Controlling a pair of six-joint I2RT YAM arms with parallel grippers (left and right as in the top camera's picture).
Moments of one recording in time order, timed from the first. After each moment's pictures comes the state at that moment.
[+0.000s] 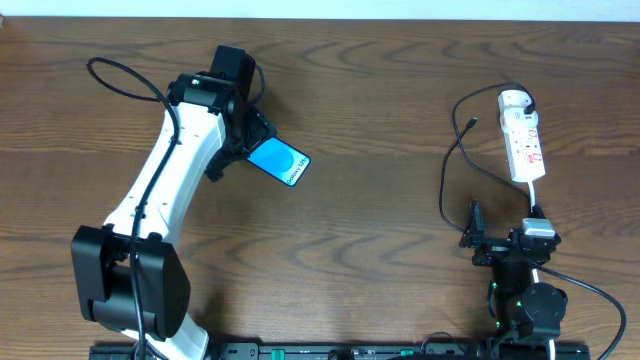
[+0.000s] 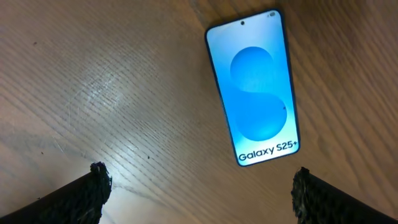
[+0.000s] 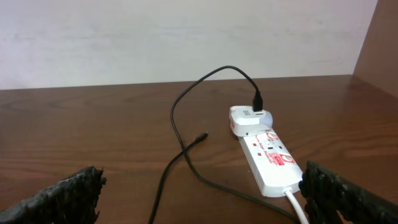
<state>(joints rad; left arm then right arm) -0.22 1.78 1.52 -1.15 -0.05 -0.95 -0.05 0.01 0.01 -0.07 0.00 0.04</state>
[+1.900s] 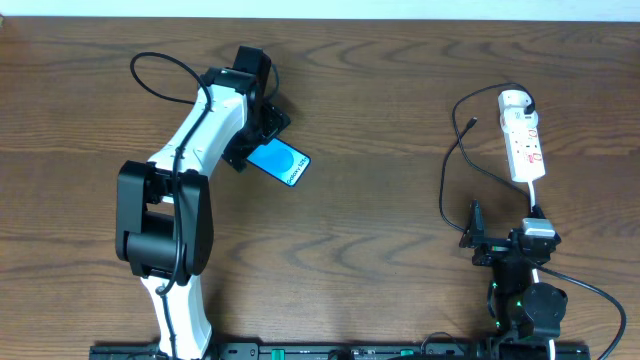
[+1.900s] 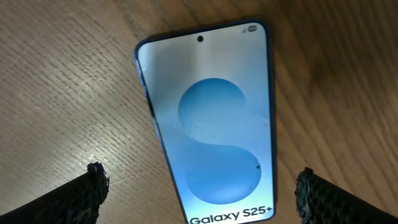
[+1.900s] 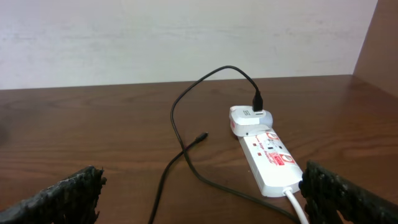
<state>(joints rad) -0.22 2.06 1.60 -0.99 0.02 -1.04 -0.05 0.01 0.01 -0.07 0.00 0.04</state>
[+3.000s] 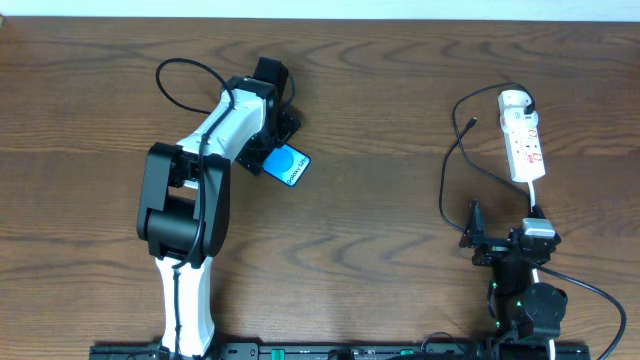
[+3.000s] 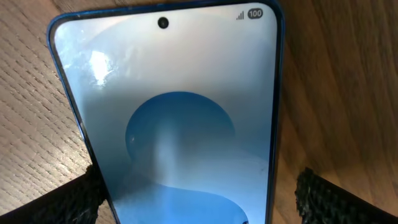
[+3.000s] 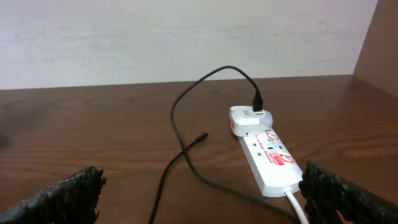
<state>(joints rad) -0.26 2.19 1.61 -0.89 0.01 -1.17 -0.05 0.01 0.01 -0.07 0.00 0.04</state>
